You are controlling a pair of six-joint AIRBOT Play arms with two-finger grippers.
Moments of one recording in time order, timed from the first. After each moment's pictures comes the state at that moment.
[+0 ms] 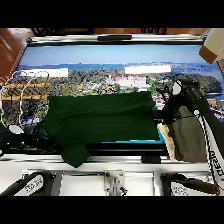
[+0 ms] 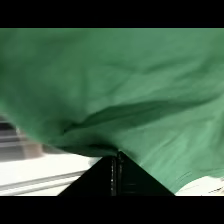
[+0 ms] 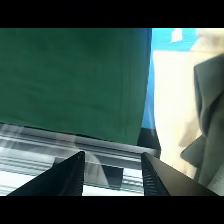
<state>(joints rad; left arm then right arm) 0.32 -1.09 0.43 1.06 -1.22 -1.28 0.11 -1.40 1.15 -1.47 1.52 1.51</state>
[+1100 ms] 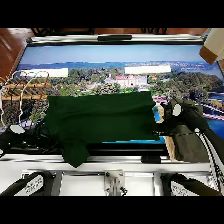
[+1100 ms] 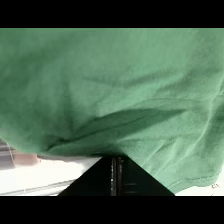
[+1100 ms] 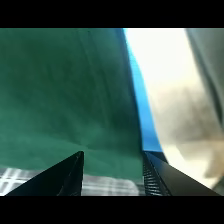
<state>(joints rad) 0.30 -1.09 0.43 1.02 -1.21 -1.29 0.05 -1.30 0.79 -1.38 1.18 1.58</state>
